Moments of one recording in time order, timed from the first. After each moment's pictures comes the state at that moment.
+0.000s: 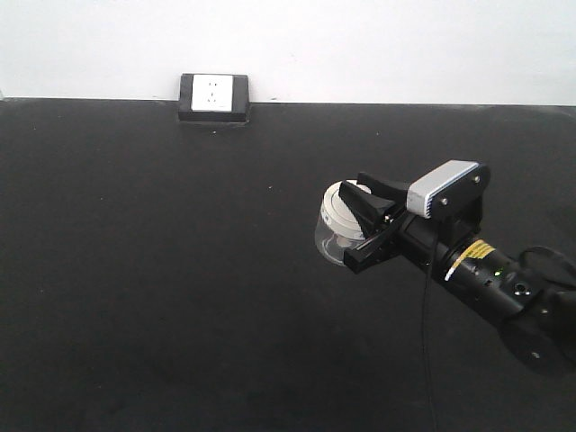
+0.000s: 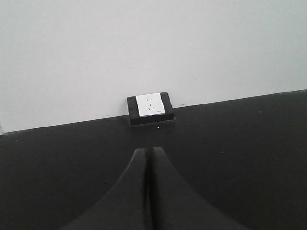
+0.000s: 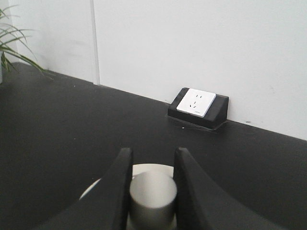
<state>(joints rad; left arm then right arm) -0.14 0.56 -0.38 0.16 -0.04 -0.09 0.27 1.68 -0.59 -0.46 -1.06 0.25</state>
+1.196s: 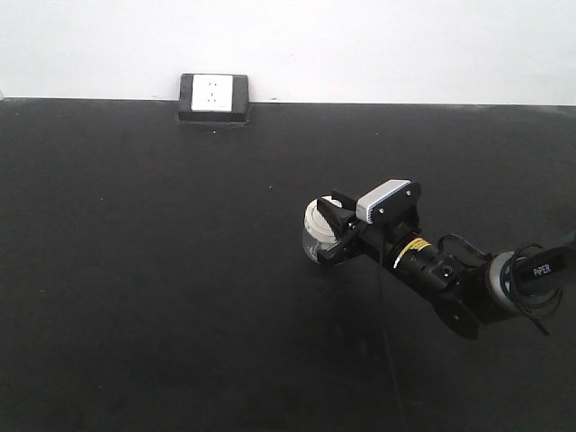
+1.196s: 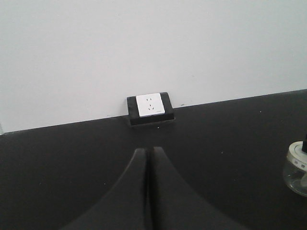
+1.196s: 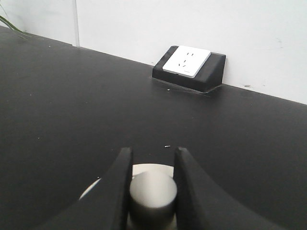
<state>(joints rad) -0.14 0.56 -0.38 0.16 -0.04 -0.09 0.24 2.13 -0.89 -0.47 -1.14 0.14</state>
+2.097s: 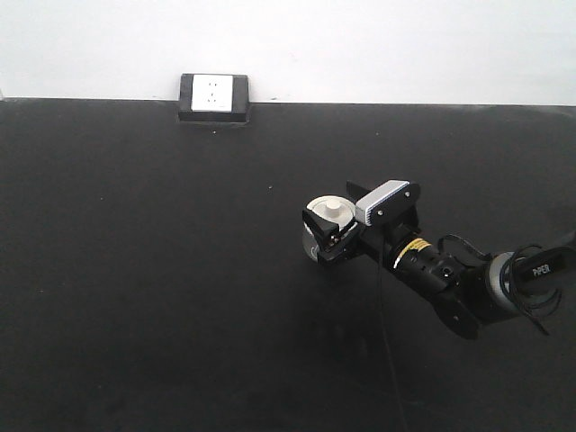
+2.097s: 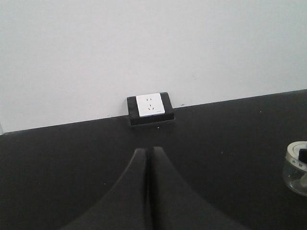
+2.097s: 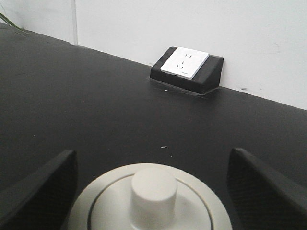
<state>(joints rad) -0.14 0.56 -0.38 0.16 -0.04 -0.09 0.24 2.13 -0.89 -0.46 -1.14 0.10</state>
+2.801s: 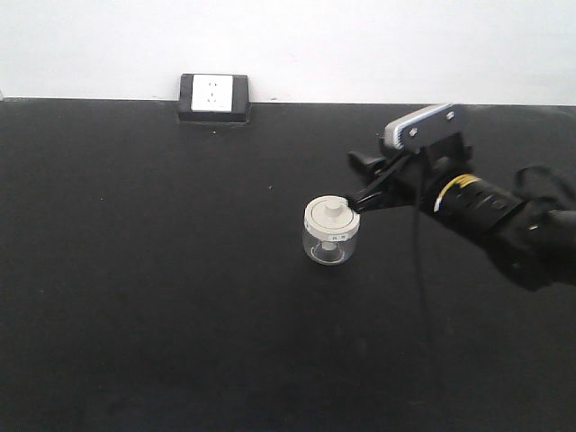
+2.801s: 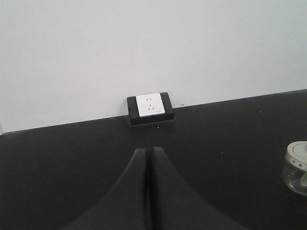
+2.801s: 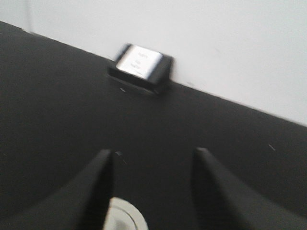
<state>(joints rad) -0.14 0.56 -0.38 0.16 -0.04 -0.09 0.24 1.66 -0.89 -0.43 -0.48 0.23</state>
